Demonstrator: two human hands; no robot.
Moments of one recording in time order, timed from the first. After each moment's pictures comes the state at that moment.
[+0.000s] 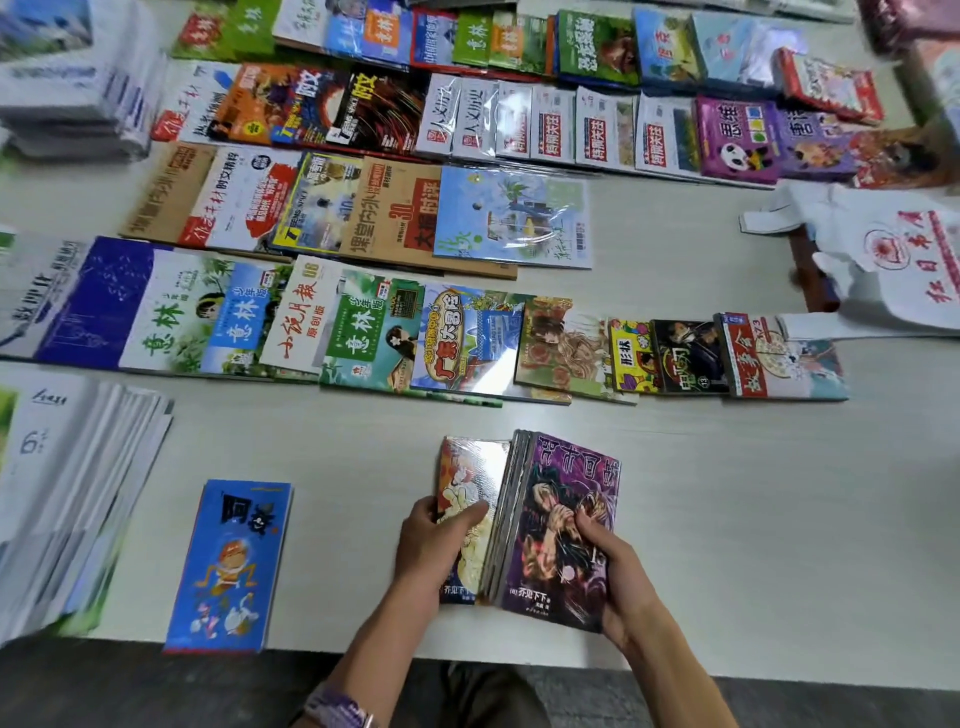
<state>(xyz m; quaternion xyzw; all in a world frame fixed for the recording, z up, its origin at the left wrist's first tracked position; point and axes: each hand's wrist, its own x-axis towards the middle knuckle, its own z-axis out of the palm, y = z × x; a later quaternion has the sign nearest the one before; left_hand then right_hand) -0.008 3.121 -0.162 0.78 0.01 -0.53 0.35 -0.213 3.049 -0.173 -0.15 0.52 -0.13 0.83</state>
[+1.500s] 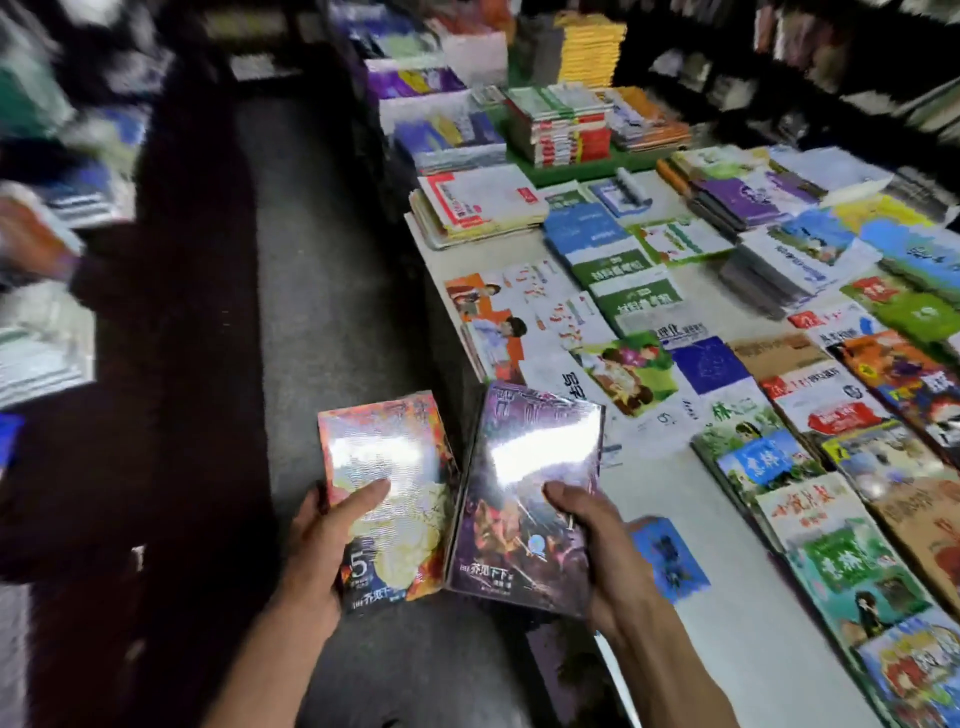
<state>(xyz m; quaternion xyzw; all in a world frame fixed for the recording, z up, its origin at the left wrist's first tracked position) 0.109 3.595 0.019 0.57 0.30 -0.02 0.76 0.129 3.343 0.023 -0.44 0.20 0.21 0.85</state>
